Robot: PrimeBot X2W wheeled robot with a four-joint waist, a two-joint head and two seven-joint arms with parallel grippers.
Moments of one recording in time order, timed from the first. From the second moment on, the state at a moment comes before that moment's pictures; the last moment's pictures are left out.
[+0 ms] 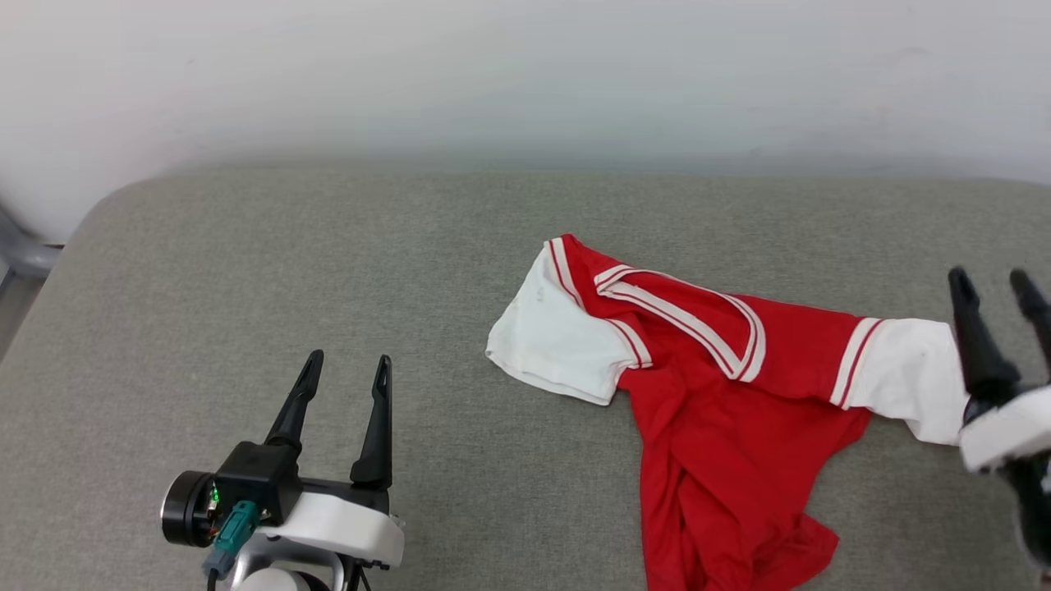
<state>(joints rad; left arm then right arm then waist) -0.06 0.05 -0.07 0.08 -0.10 -0.08 -0.26 -0.23 -0.34 -0.07 0.15 0.52 0.13 0.02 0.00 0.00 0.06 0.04</state>
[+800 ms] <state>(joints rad) -0.39 0.21 -0.28 0.20 -0.25 -0.13 0.13 -0.03 -0.14 -0.16 -0.03 0.42 0.13 -0.09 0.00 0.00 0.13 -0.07</state>
